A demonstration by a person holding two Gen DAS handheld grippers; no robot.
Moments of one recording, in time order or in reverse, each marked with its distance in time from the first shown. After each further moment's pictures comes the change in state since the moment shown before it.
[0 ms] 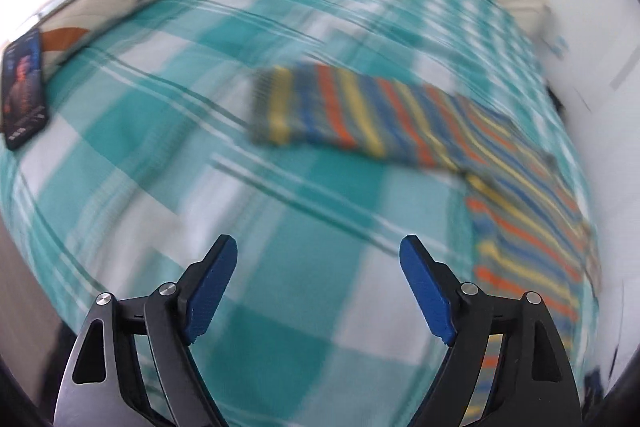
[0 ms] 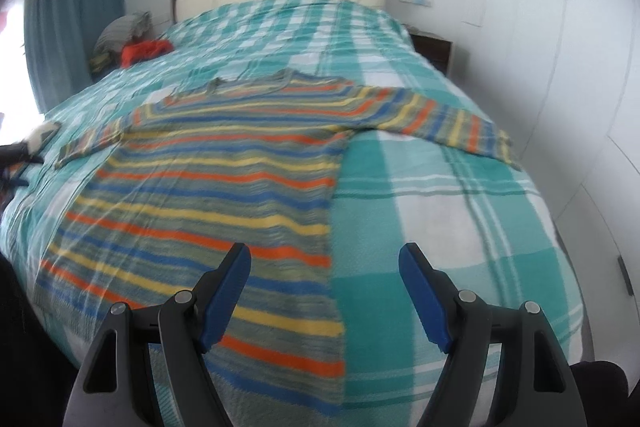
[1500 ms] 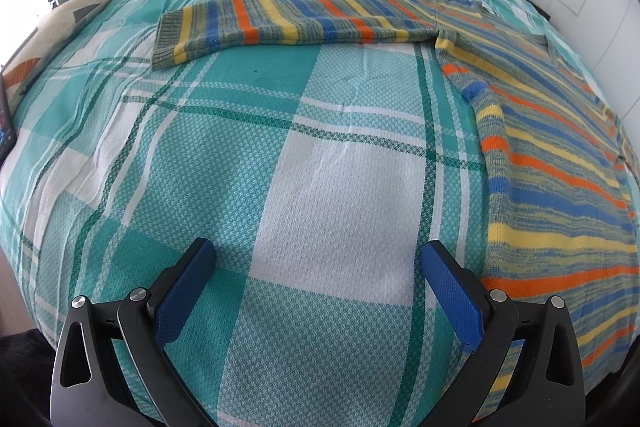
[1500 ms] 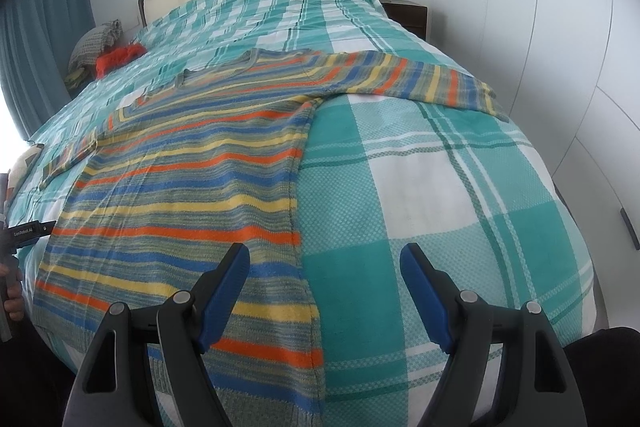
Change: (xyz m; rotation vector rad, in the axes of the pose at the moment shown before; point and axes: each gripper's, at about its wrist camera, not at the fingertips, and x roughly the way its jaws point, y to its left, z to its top) left arm 0.047 -0.048 -0.058 0.241 0.063 0.099; right arm 0.016 -0.019 -0.012 0.099 0.085 -0.011
